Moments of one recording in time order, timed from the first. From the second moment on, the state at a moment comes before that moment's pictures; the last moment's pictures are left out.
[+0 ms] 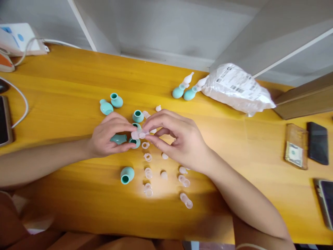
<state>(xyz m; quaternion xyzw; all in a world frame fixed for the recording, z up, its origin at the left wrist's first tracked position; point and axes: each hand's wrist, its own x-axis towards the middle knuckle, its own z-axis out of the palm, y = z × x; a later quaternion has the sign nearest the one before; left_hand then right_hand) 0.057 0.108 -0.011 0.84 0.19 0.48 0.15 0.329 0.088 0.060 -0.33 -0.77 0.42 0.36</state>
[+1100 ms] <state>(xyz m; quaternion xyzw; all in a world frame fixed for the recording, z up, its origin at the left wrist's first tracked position) 0.058 0.107 -0.010 0.84 0.19 0.49 0.13 0.394 0.127 0.048 -0.44 -0.89 0.14 0.05</state>
